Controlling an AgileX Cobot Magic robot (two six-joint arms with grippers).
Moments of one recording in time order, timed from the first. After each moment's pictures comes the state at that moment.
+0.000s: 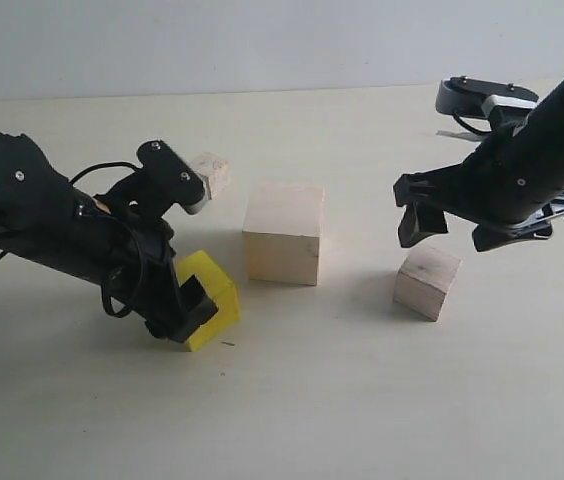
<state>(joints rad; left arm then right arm) -0.59 1.73 -0.80 -0.58 0.28 0.92 0.28 1.63 -0.92 0.31 0.65 0.00</state>
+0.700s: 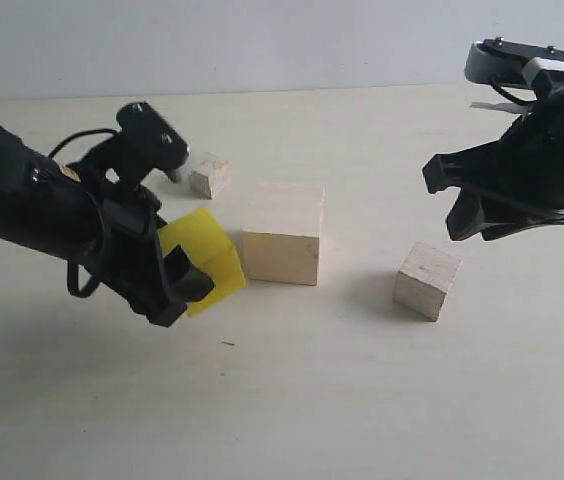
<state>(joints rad) -0.59 1.56 -0.81 -0.58 0.42 0.91 0.28 1.44 -0.92 0.28 0.82 0.00</state>
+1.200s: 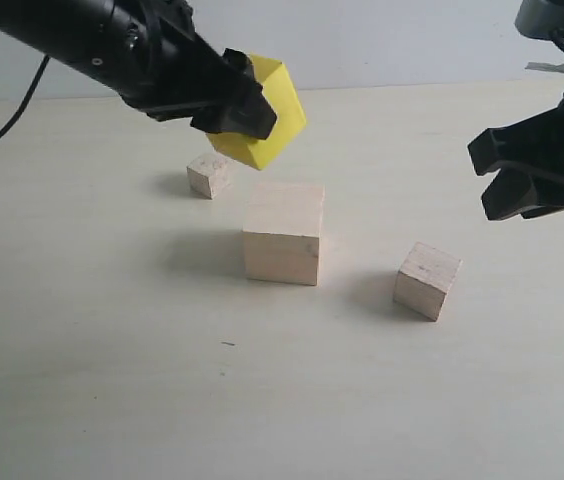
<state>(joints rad) -0.60 1.62 -1.30 -0.42 0.71 0.37 0.28 1.25 -0.92 0.24 0.92 0.00</state>
